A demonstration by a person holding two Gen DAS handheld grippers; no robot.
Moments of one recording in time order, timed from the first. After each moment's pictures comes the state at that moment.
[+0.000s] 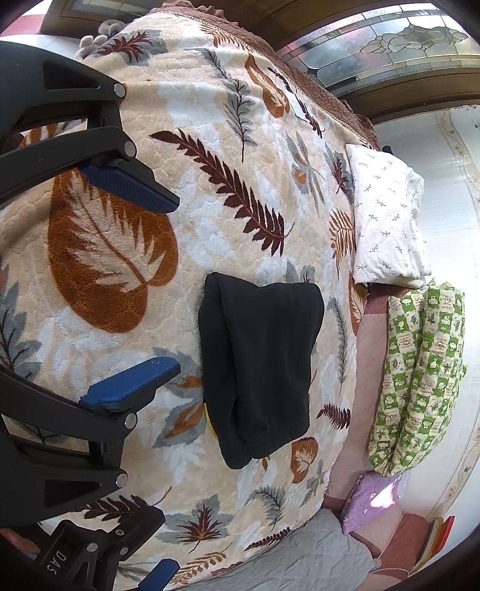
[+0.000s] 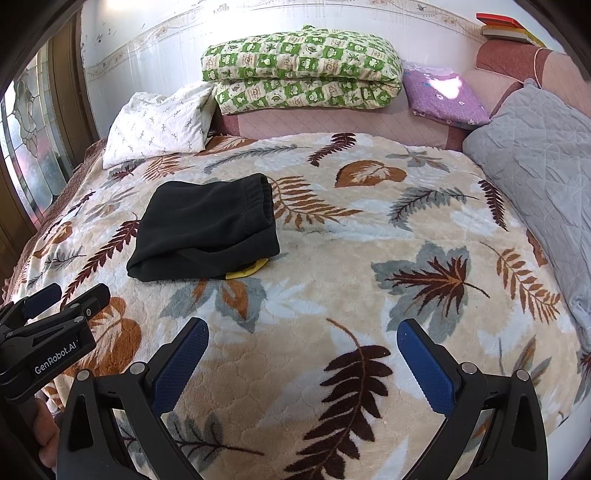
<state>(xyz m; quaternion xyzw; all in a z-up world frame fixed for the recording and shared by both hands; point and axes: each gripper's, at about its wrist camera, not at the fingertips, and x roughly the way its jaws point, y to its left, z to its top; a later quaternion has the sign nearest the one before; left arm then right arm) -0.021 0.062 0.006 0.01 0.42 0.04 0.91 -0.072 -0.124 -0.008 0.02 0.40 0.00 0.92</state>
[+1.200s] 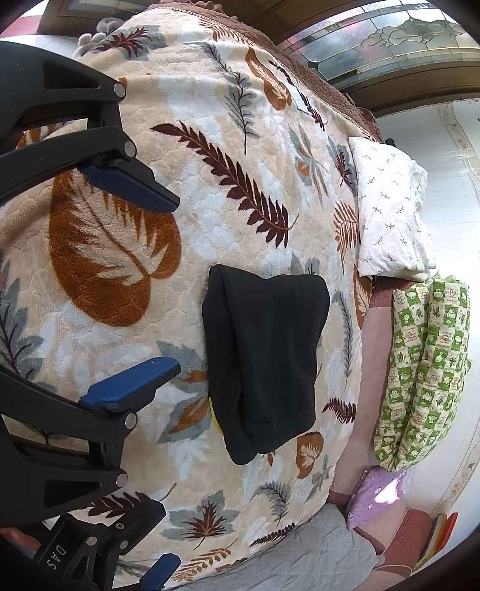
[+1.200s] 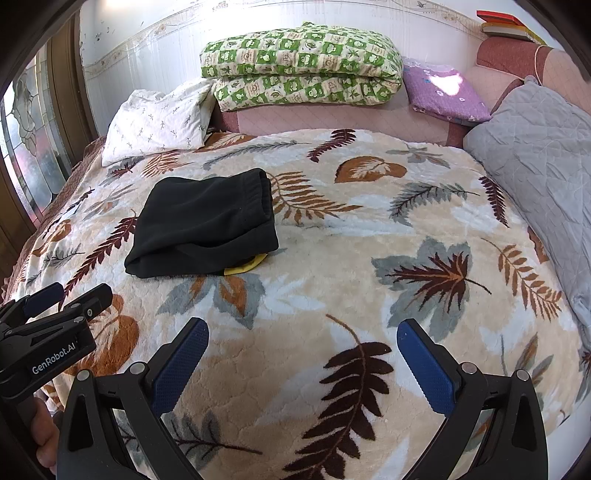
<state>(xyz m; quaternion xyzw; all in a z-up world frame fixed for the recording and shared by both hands) -0.008 0.071 0.005 0.01 0.43 0.02 0.90 -0.071 -0.129 -0.010 0.01 0.40 0.00 0.91</state>
